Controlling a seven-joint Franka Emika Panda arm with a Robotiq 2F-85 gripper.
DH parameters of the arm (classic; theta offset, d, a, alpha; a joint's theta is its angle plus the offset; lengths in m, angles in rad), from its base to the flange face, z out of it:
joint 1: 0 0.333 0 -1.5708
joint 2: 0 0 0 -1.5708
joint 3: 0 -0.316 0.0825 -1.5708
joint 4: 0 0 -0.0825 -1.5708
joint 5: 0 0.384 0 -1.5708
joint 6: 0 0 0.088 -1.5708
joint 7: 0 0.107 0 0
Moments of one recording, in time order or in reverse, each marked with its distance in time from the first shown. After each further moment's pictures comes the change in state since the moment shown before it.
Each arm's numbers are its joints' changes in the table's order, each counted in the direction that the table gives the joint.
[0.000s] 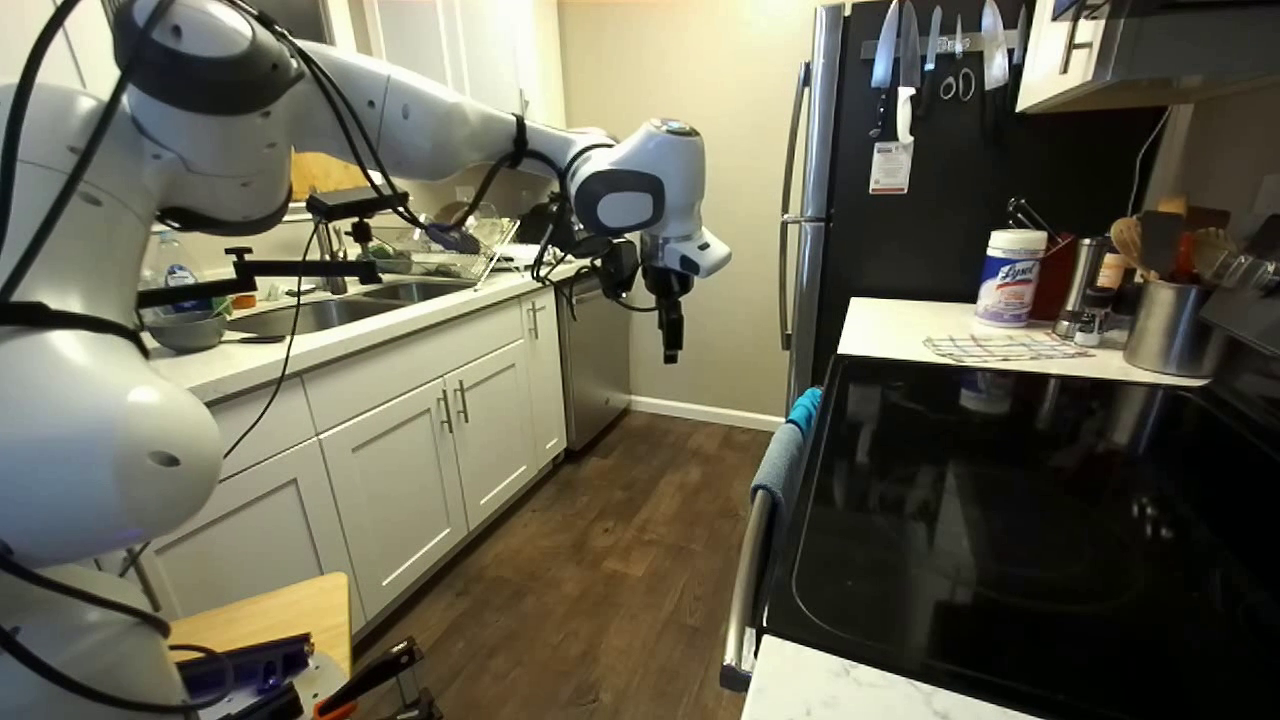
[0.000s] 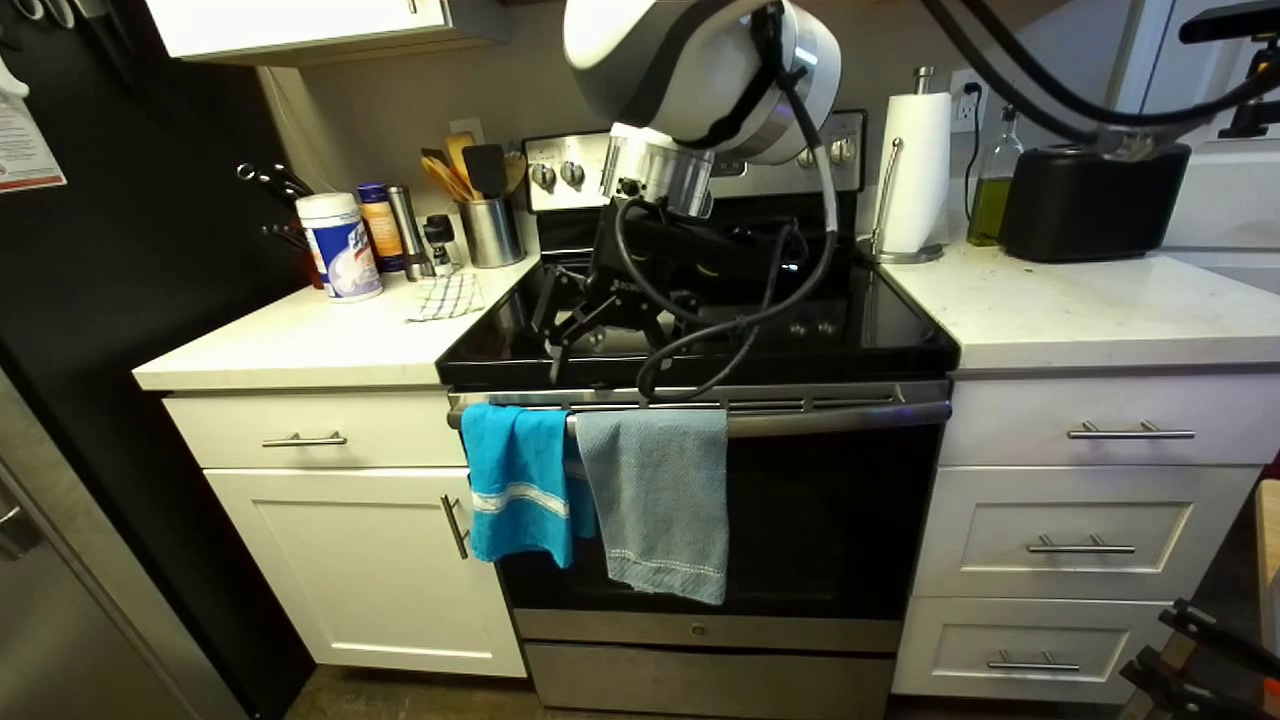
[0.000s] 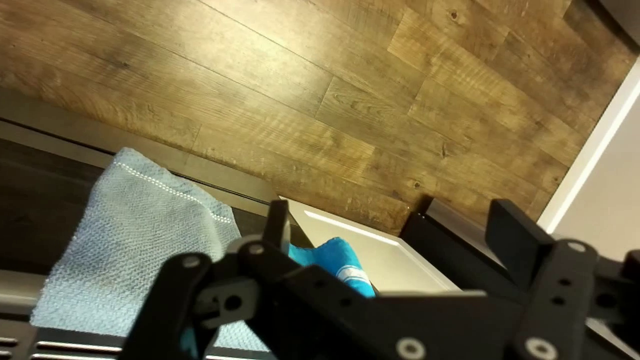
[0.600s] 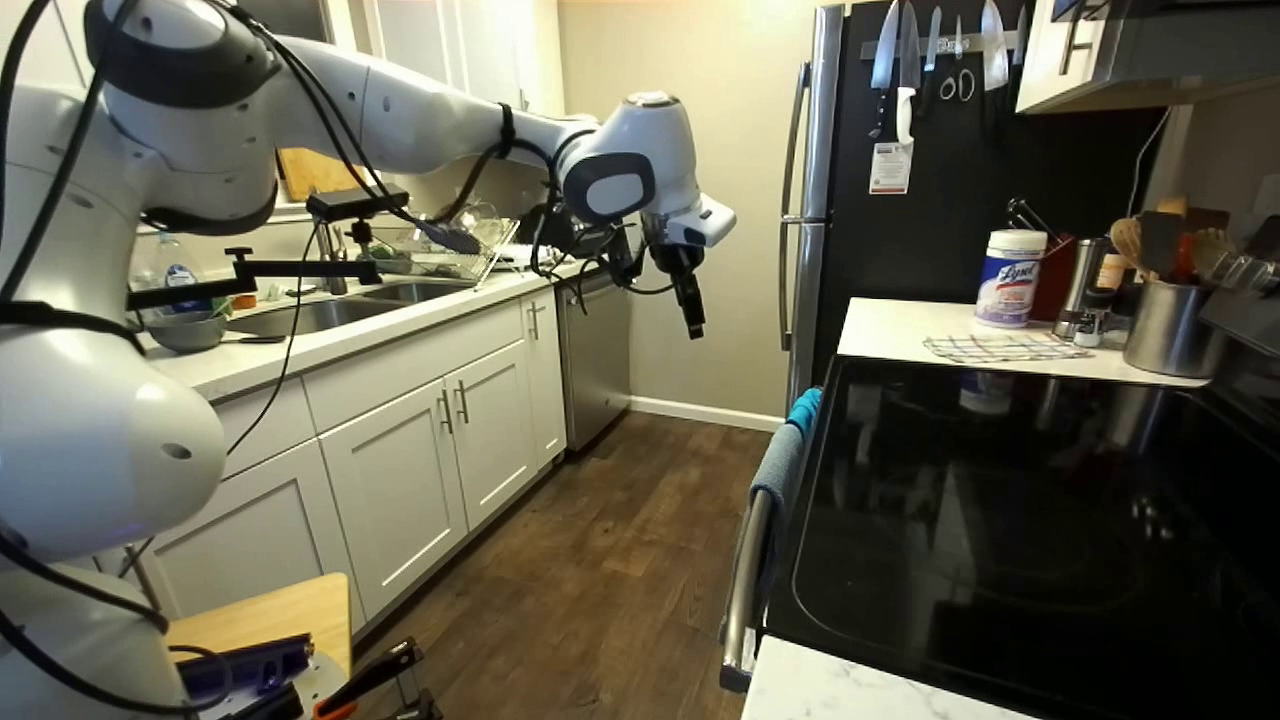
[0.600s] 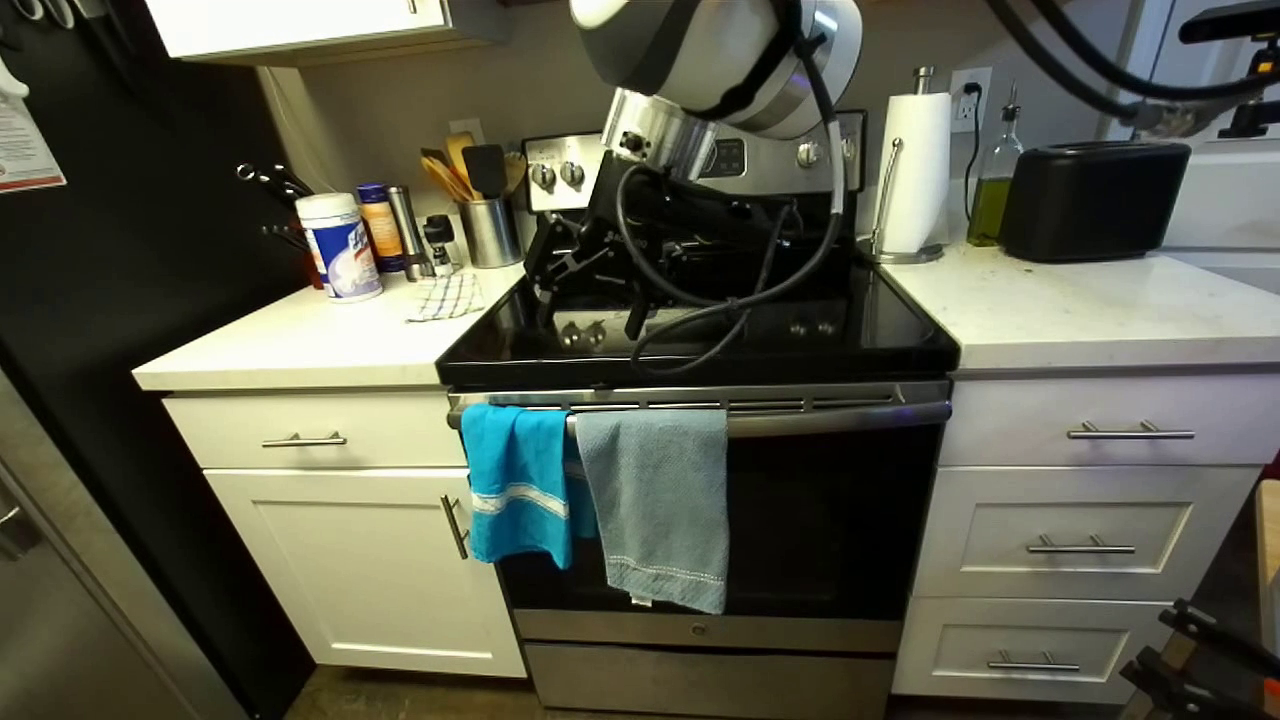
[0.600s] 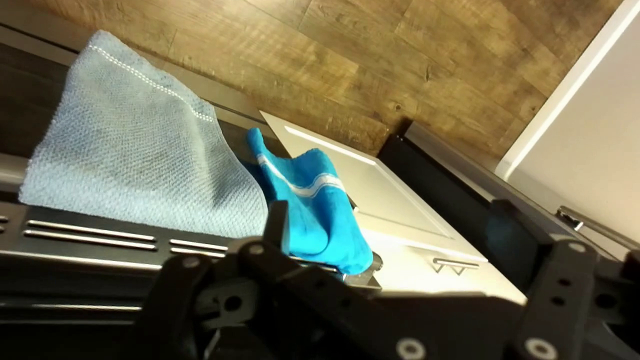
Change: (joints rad) arm 0.078 -0.008 0.091 -0.034 0.019 -0.169 -0.050
